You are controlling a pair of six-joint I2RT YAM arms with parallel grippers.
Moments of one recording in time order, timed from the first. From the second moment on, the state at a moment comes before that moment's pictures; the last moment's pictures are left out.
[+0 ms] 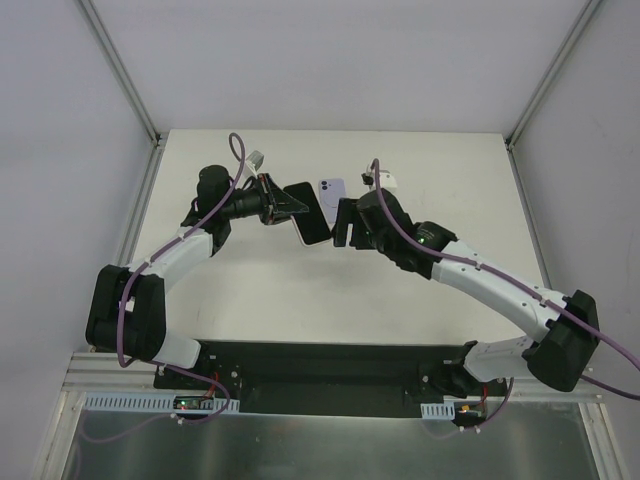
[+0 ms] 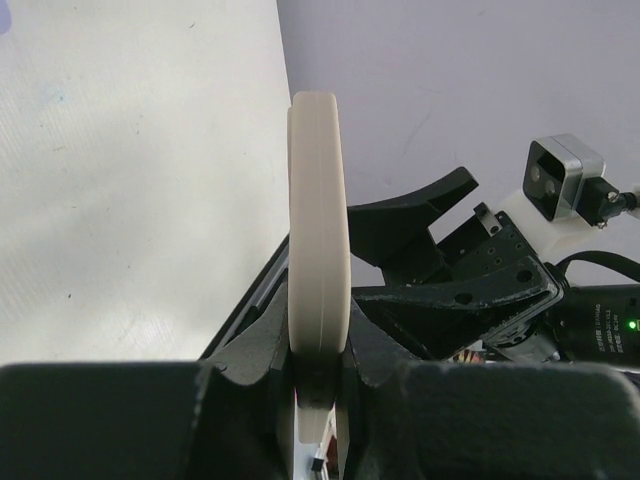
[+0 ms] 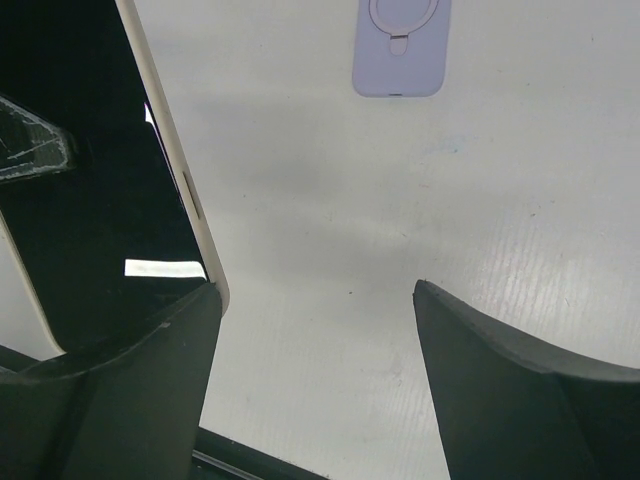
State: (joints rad) left arm -0.25 1.43 0.84 0.38 0.96 -1.24; right arm 0.88 1.33 1.15 -0.50 0.32 0.62
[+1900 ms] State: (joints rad) left arm -0.21 1.43 0.85 0.41 0.85 -1.35; right arm 0.81 1.40 1.01 -0.14 0.24 0.72
